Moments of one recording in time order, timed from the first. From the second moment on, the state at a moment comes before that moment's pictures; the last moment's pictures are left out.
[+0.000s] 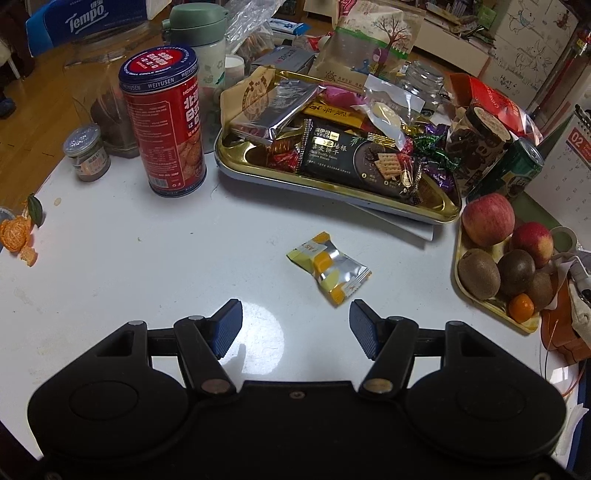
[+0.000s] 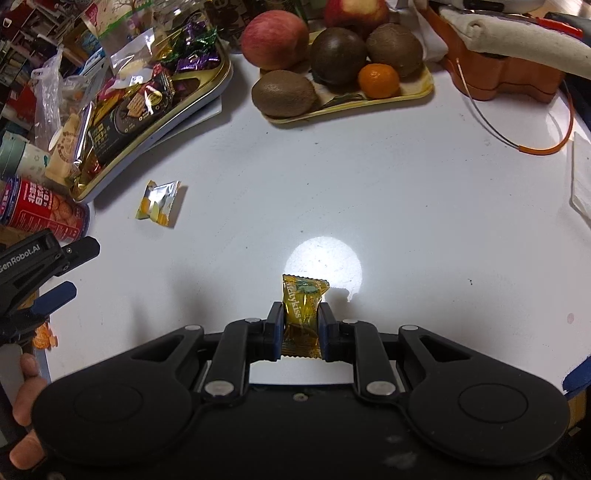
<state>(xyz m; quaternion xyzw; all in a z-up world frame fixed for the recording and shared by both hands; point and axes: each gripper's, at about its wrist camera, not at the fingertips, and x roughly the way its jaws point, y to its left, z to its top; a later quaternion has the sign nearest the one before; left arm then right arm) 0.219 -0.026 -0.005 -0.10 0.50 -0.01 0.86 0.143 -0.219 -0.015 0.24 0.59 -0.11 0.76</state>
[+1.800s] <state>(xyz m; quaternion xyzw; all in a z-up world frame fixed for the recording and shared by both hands) 0.303 -0.081 -0.063 -0.05 0.57 0.07 0.82 0.116 -0.248 0.017 0.34 0.55 -0.08 0.76</state>
